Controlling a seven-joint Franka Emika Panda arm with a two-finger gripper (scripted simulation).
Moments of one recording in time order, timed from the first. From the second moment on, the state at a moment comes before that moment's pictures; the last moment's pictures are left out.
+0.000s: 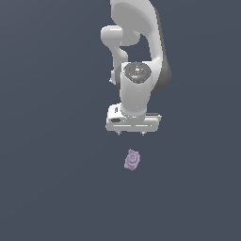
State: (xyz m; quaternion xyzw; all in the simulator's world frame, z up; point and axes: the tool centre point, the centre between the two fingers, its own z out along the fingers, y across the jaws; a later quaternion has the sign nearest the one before) arm 0.018 0.045 0.161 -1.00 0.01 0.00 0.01
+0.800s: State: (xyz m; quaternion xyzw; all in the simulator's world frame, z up) arm 0.081 0.054 0.109 -0.99 0.15 0.00 0.00
